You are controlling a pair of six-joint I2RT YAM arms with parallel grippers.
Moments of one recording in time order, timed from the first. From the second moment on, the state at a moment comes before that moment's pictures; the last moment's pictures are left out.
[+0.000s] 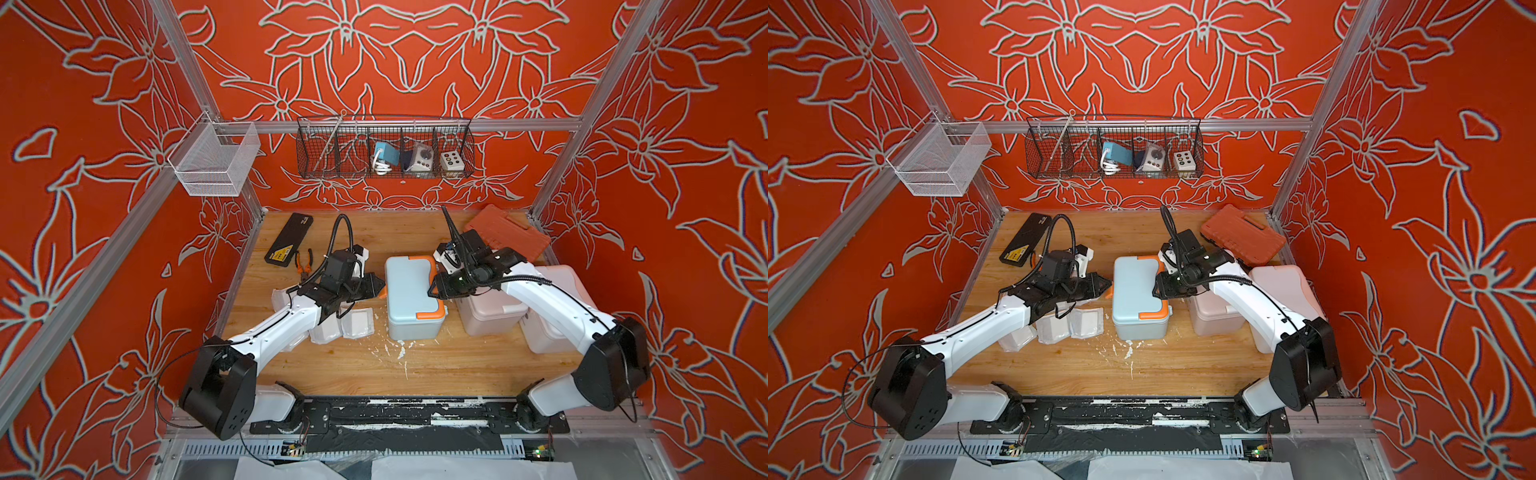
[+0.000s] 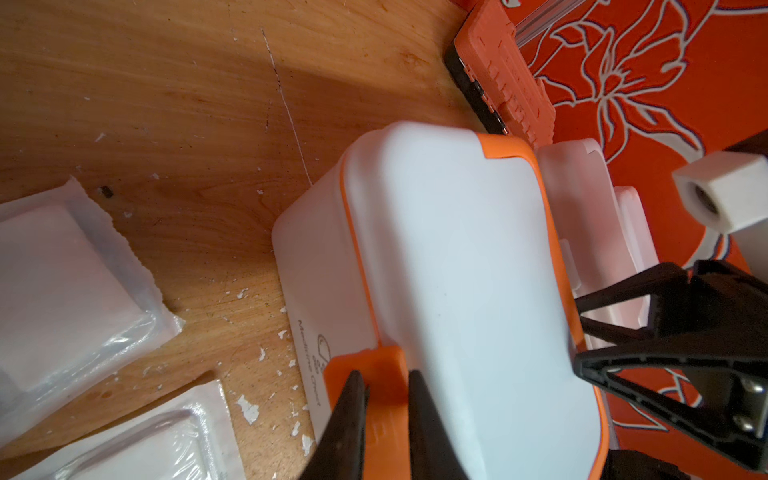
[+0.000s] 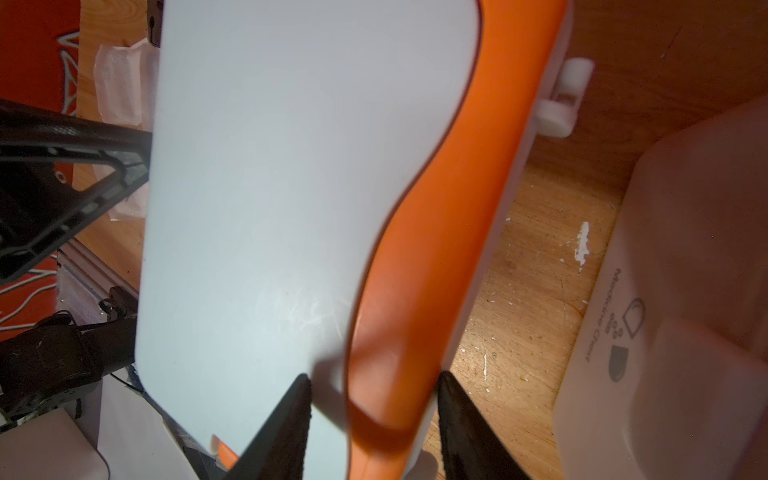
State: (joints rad) left arm -0.43 1.33 0.83 -0.15 0.36 -0.63; right arm 0.55 1.49 1.26 -0.90 -0.34 0.29
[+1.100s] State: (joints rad) left arm -0.43 1.31 0.77 -0.02 0.49 -0.70; right arm 0.54 1.49 1.25 -0.88 -0.37 0.29
